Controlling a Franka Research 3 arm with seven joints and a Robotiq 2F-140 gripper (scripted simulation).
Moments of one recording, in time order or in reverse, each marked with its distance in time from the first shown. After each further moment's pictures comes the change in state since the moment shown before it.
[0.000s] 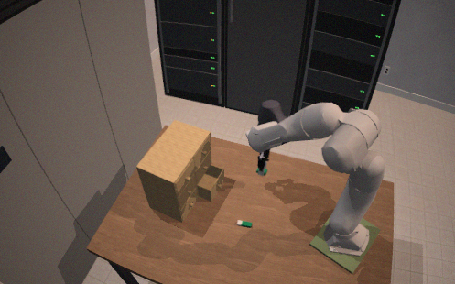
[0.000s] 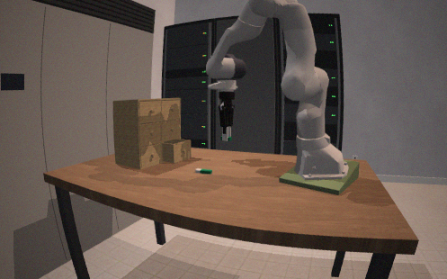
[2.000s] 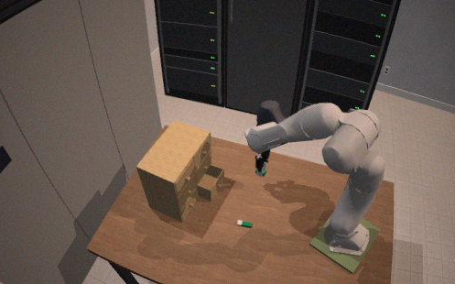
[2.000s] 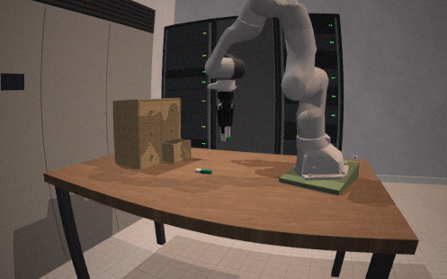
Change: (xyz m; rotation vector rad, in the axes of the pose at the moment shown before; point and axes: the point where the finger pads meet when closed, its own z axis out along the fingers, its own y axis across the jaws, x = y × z) arm 0.003 -0.006 0.000 0.000 0.001 0.128
